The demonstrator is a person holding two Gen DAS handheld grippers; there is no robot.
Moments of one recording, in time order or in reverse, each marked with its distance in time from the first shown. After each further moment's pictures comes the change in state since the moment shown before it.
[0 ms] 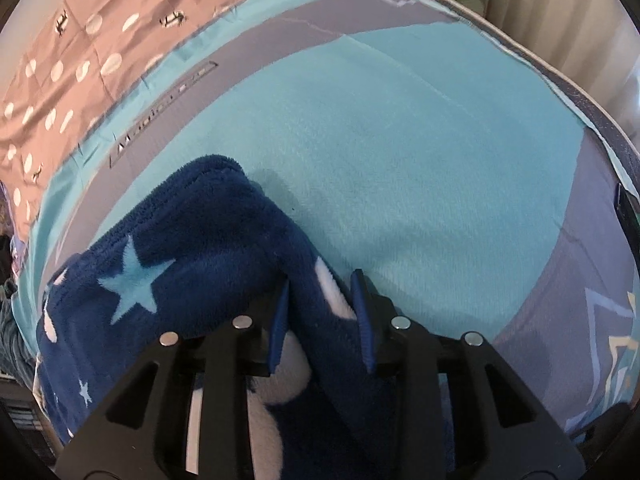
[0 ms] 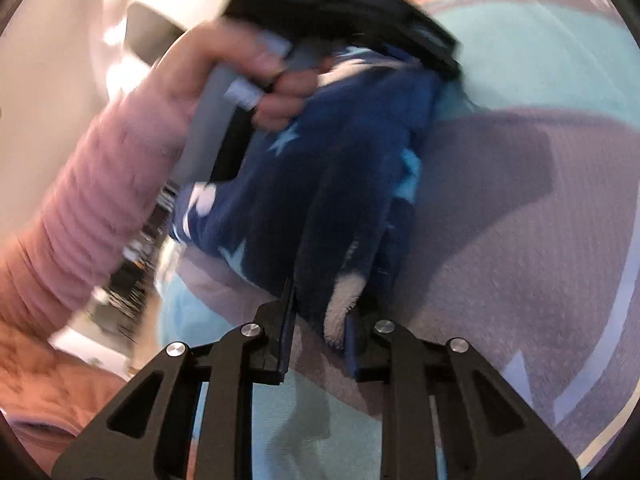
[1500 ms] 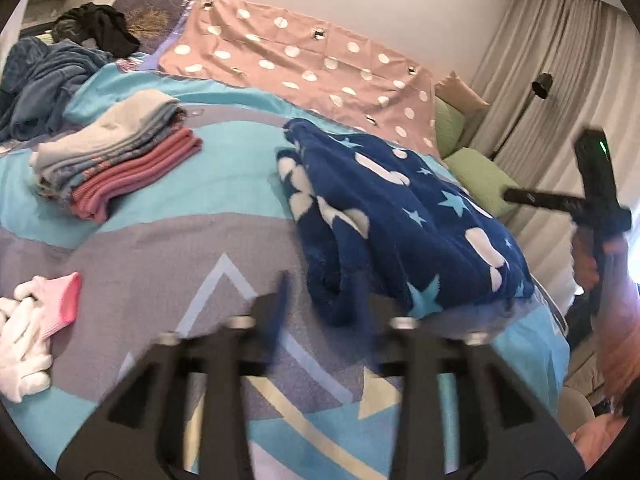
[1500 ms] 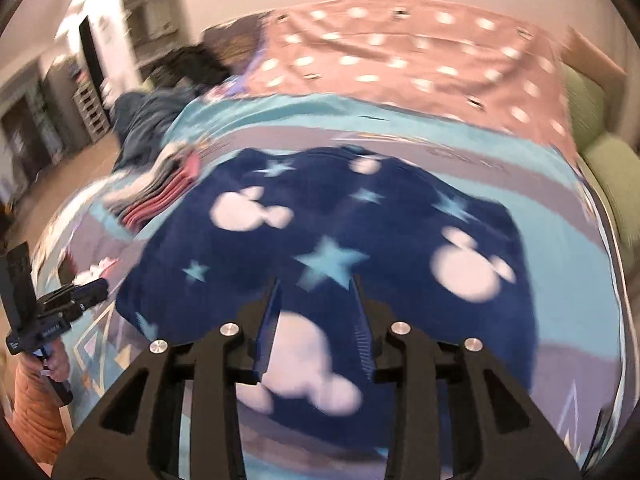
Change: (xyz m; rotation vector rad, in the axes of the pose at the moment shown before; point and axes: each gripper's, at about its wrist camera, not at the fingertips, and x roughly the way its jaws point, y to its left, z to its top) left arm -0.145 0.245 -0.496 -0.689 -0.623 -0.202; right arm 0.118 0.228 0.085 -0.398 -0.082 -0.569
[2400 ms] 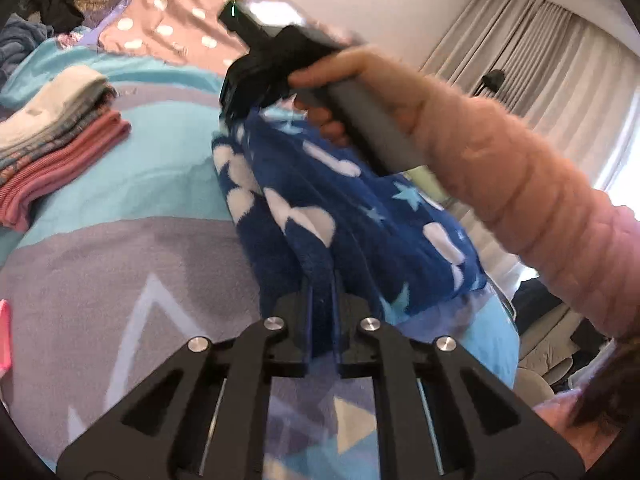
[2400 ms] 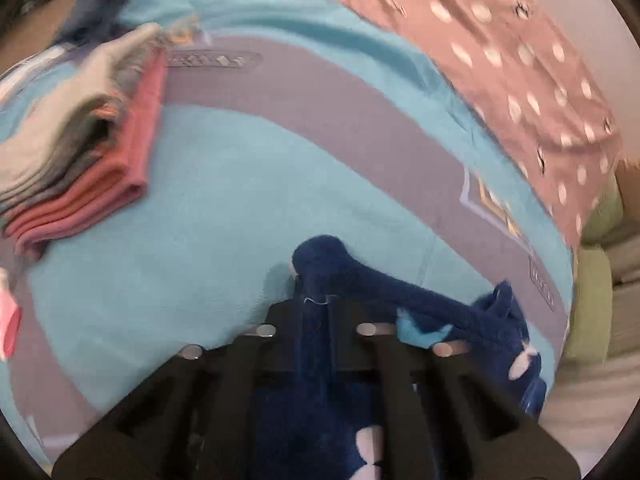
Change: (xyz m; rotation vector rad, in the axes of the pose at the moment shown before) left arm 0.029 0.010 0.009 0.011 0.056 -0.244; right arm 0.269 0.146 0.162 -0.259 0.396 -0.266
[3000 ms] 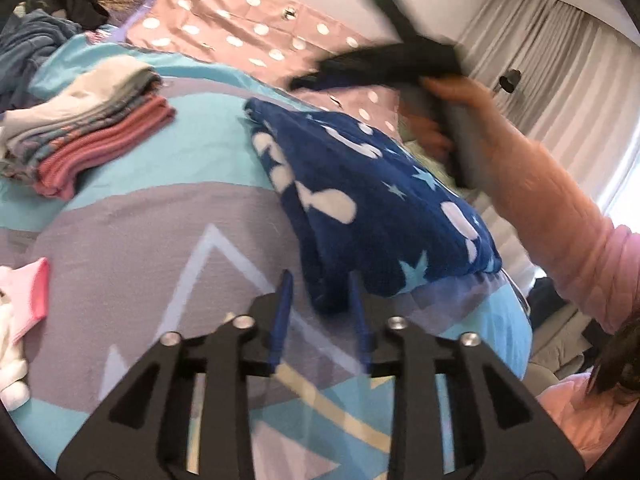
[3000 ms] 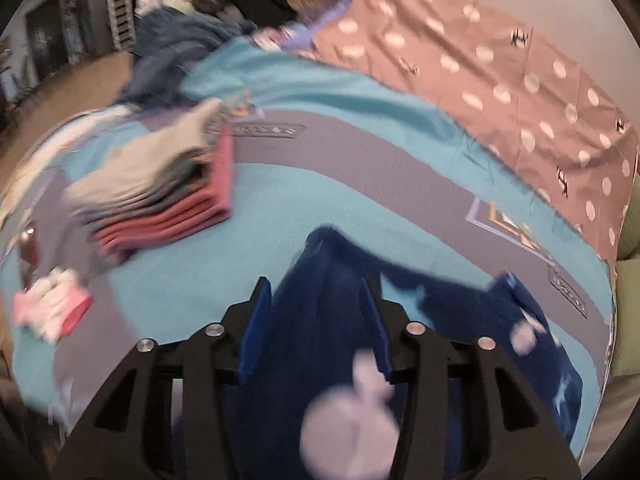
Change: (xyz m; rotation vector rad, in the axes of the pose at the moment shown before) left arm -0.029 0.013 -0.025 -0.042 0.004 0.089; right arm -0.087 -0.024 -0.078 -0.037 -0.310 0.203
